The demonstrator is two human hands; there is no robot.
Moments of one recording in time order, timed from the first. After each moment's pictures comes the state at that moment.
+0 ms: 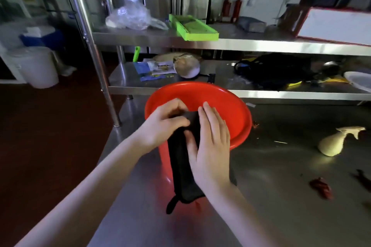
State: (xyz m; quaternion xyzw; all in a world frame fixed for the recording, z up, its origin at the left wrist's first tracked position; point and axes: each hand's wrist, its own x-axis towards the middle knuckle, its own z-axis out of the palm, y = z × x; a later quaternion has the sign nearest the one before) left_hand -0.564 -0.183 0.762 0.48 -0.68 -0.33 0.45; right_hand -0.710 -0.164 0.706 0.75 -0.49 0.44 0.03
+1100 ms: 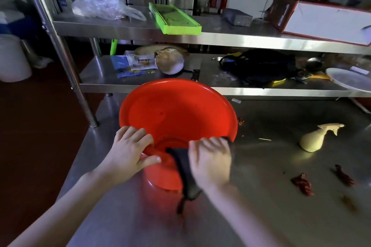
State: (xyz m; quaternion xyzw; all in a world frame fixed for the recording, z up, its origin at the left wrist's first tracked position) left_hand -0.532 -0.203 0.669 0.54 -0.81 0.06 0.23; right_hand -0.764 -0.219 0.659 0.76 -0.53 0.34 0.13
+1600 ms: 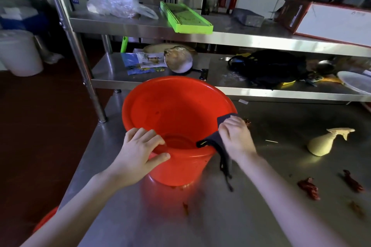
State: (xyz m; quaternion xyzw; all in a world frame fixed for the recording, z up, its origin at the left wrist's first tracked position) left_hand -0.538 -0.182 0.672 0.56 -0.79 -0.01 0.24; right_hand -0.812 -0.280 0.679 0.81 -0.50 0.32 0.01
